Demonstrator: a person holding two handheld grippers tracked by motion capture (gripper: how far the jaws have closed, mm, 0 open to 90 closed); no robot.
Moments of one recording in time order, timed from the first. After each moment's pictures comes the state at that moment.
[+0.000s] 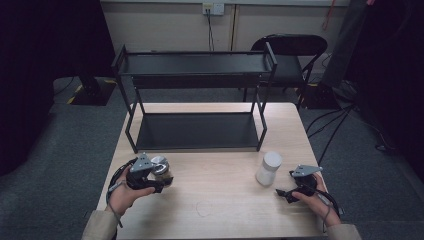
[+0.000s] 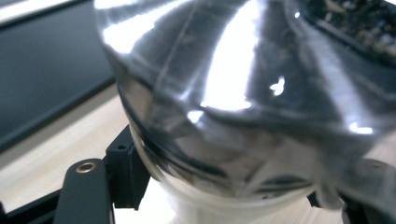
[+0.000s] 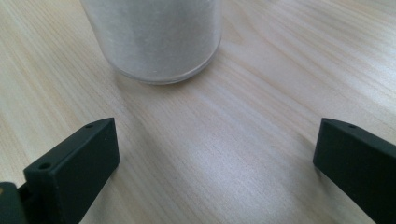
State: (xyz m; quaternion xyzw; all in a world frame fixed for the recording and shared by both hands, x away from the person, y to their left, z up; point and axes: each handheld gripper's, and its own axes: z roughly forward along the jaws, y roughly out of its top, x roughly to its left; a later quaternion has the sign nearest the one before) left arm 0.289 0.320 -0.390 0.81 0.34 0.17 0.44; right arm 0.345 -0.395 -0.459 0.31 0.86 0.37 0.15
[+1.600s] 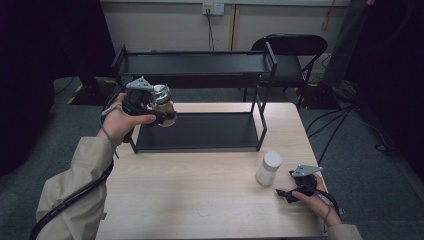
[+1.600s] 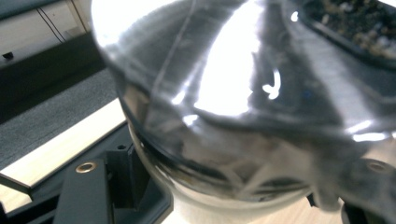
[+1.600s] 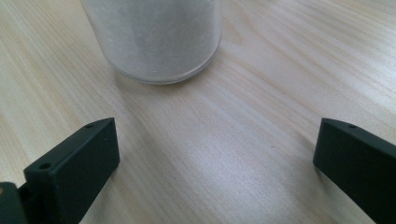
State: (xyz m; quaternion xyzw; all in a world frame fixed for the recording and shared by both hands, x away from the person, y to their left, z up) left arm 0.375 0.298 -0.197 0.81 0.34 0.19 0.44; right arm 0.345 -0.395 -0.459 0.31 0.86 0.37 0.15
